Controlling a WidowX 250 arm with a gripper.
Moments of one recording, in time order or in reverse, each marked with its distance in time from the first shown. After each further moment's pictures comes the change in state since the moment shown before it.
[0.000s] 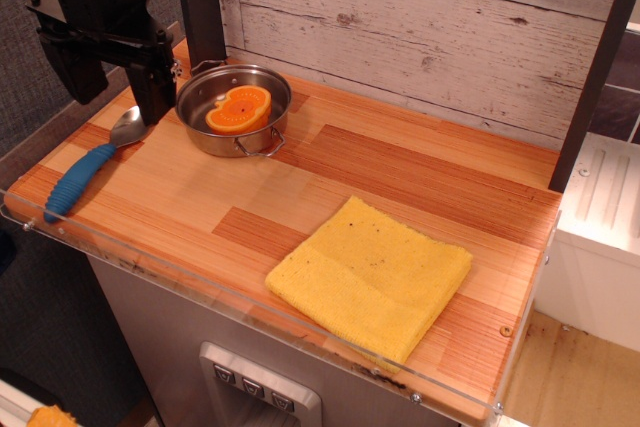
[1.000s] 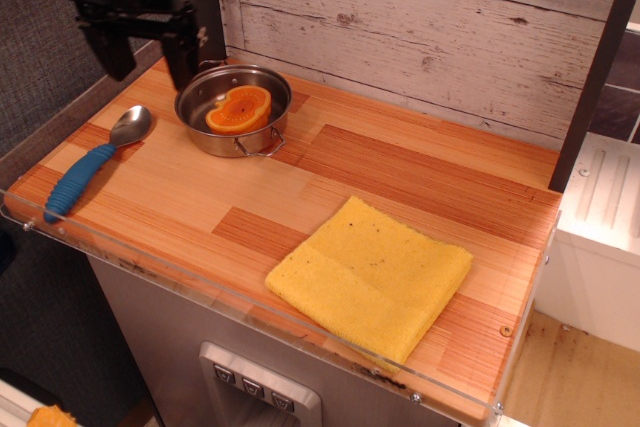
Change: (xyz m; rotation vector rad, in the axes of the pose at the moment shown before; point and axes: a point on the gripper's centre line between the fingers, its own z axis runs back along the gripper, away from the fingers) arm 0.067 0.027 -0.041 -0.055 0.029 0.122
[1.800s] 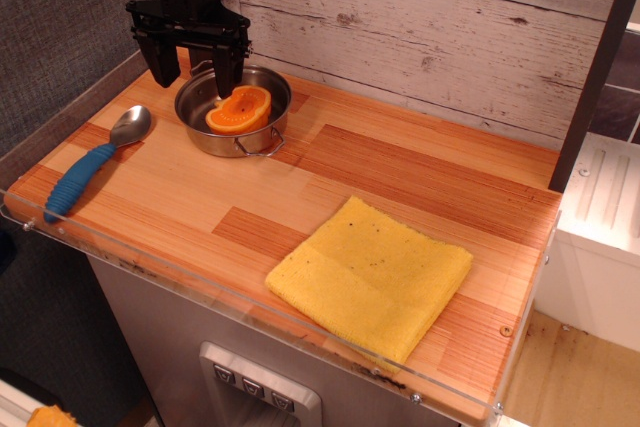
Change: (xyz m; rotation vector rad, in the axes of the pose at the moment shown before) arm 0.026 -0.018 -0.027 0.040 0.028 0.009
